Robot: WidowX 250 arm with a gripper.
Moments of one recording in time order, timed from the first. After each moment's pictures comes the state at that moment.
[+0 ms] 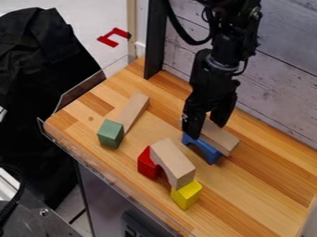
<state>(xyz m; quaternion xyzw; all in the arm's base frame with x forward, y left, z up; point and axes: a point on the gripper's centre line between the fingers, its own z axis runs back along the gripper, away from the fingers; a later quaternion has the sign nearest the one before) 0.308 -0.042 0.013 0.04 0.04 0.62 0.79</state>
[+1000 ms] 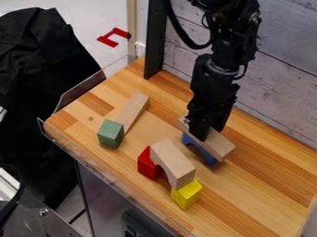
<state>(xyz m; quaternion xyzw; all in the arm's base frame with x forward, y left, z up) 0.310 -0.048 0.007 0.03 0.05 0.63 0.78</state>
